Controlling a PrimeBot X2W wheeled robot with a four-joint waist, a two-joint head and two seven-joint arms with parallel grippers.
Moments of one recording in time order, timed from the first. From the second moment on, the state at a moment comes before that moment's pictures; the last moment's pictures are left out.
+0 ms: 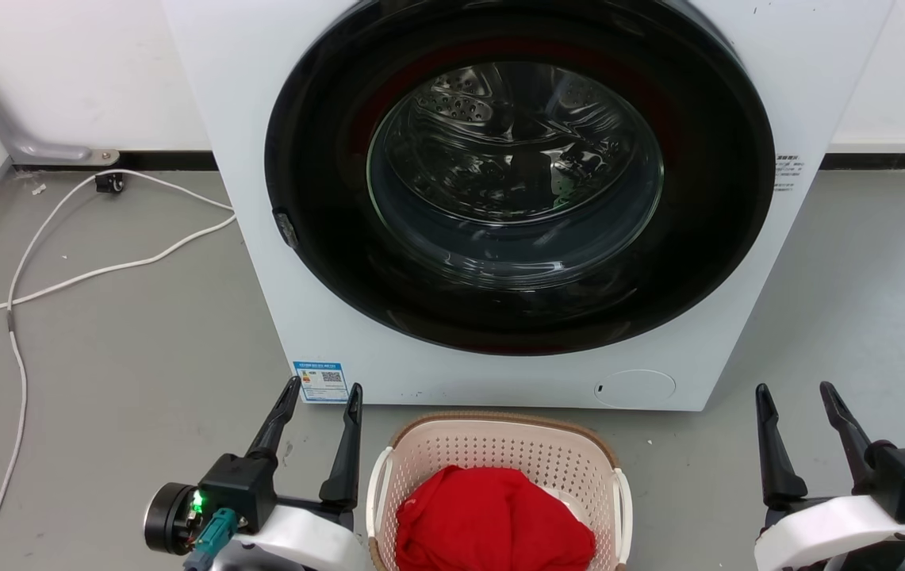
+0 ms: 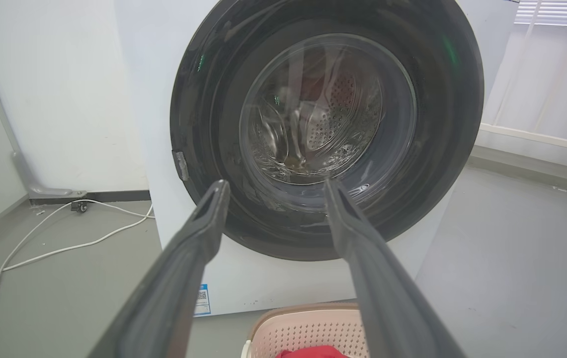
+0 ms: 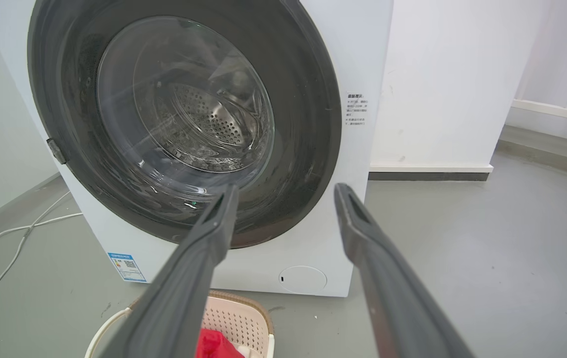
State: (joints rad) left arm -0.03 0.08 -0.17 0.13 -0.16 -0.07 -0.25; right arm 0.04 -0.05 -0.07 0.06 0.08 0.13 -0.14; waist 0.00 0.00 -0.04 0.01
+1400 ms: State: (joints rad) left arm -0.05 0.06 -0.14 0.19 -0.14 -0.08 -0.26; right arm 0.03 -0.05 -0.09 0.10 0.07 0.13 -0.14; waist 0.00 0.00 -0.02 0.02
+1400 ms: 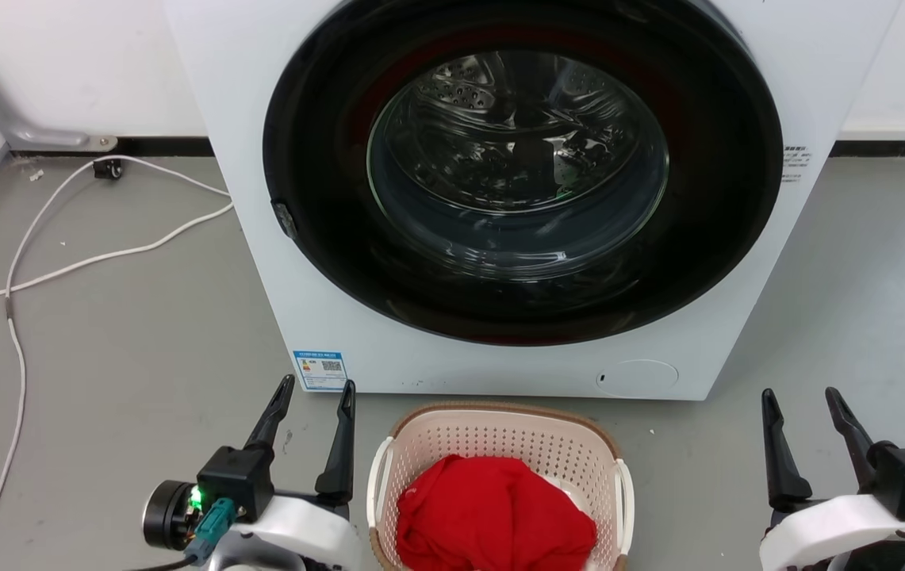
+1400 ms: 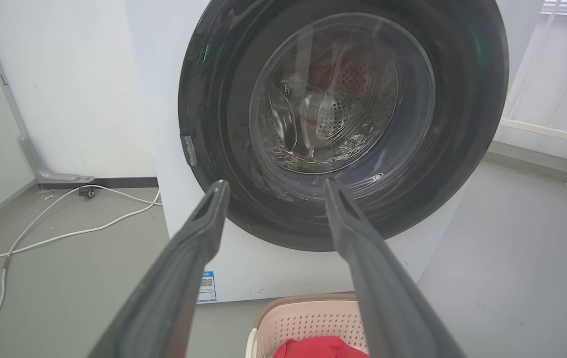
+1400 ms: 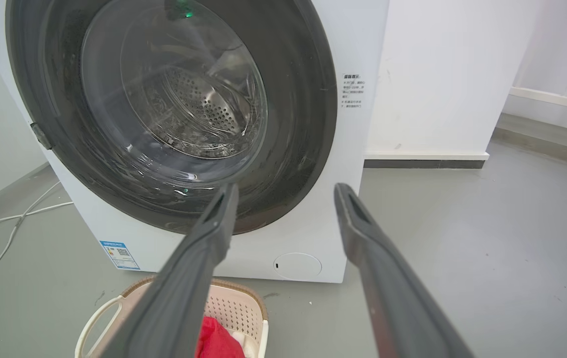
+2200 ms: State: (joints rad) left arm -0.50 0.13 -0.15 0.65 -0.23 -0.12 -0.25; right arm -0.33 -0.05 -0.03 0.50 0.08 0.13 -0.13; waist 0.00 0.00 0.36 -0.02
